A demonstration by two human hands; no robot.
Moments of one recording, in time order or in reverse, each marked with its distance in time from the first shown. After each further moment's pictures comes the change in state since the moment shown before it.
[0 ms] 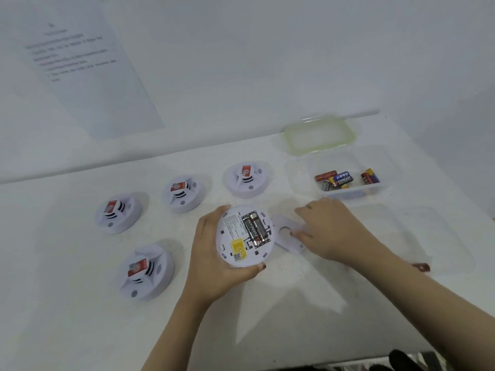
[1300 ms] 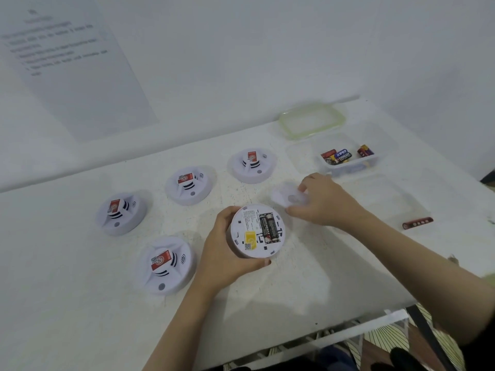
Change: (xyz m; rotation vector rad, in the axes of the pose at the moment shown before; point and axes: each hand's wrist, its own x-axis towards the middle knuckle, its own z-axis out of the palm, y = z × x) left_hand -0.014 -0.042 -0.030 -0.274 -0.286 -0.163; right_hand 0.013 -0.043 0.012 0.356 0.151 0.256
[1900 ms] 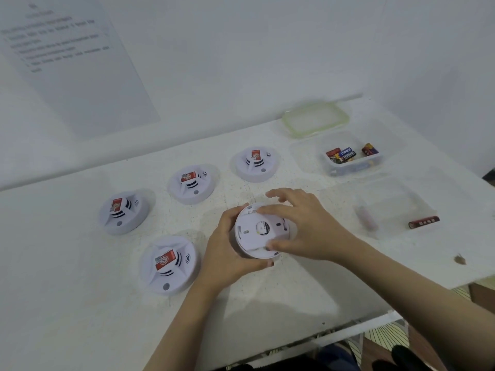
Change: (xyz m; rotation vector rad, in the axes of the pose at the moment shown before) left_hand 0.000 -0.007 -0.004 0.018 0.006 -0.040; right_hand -0.031 -0.029 0.032 0.155 0.047 -0.386
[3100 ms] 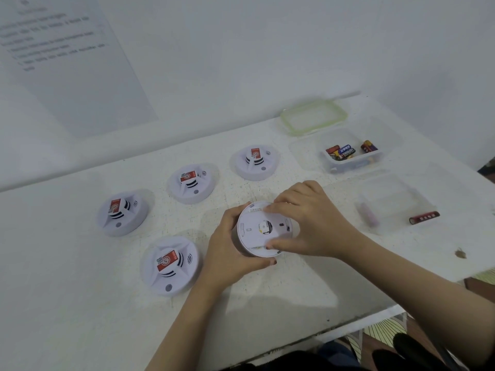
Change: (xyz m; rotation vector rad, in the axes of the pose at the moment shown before) left_hand 0.002 -0.003 -0.002 -0.012 -0.021 0.041; right_hand 0.003 0.000 0.000 -0.267 0.164 -0.169
